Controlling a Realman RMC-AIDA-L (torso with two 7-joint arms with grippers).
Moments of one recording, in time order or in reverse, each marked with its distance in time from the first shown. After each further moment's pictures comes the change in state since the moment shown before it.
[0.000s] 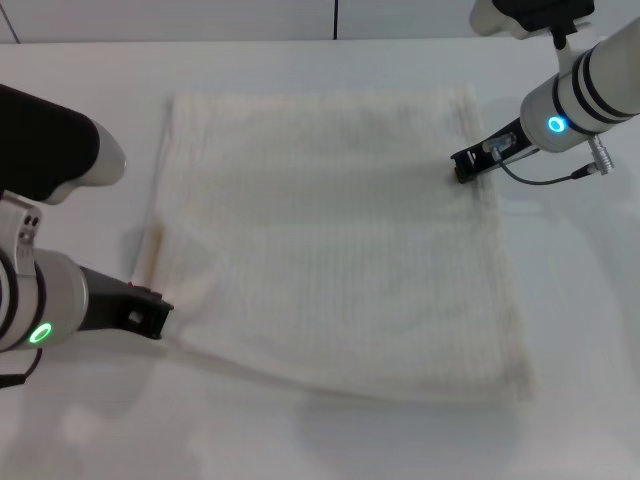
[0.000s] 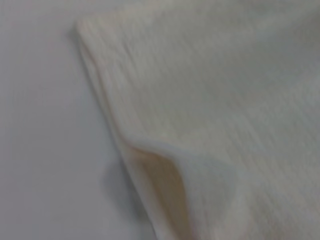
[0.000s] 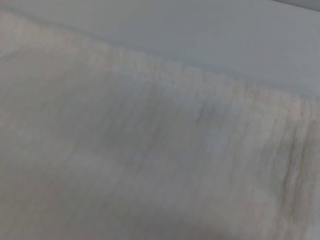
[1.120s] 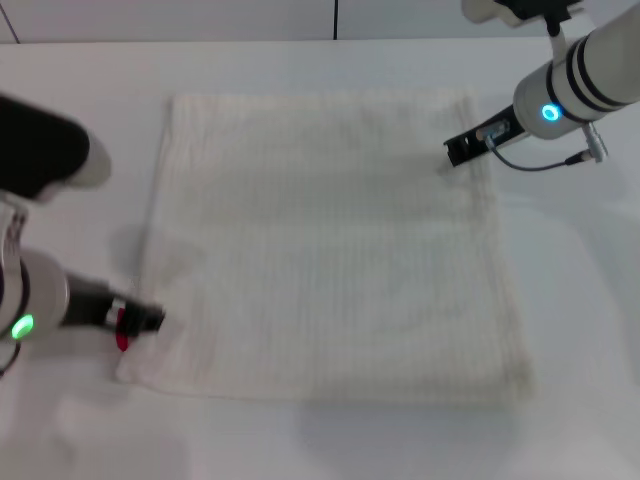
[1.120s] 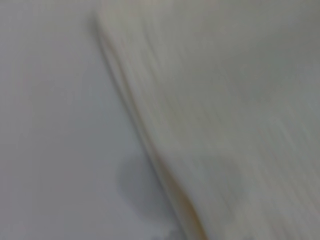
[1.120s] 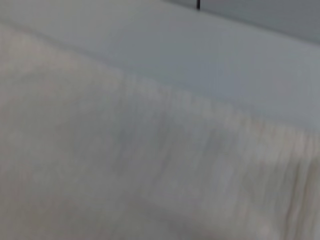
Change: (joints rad) left arm -0.036 0.026 -0.027 0.029 0.004 -0.013 0.012; right arm -0.021 0.011 -0.035 -0.087 0.001 0.002 -0.002
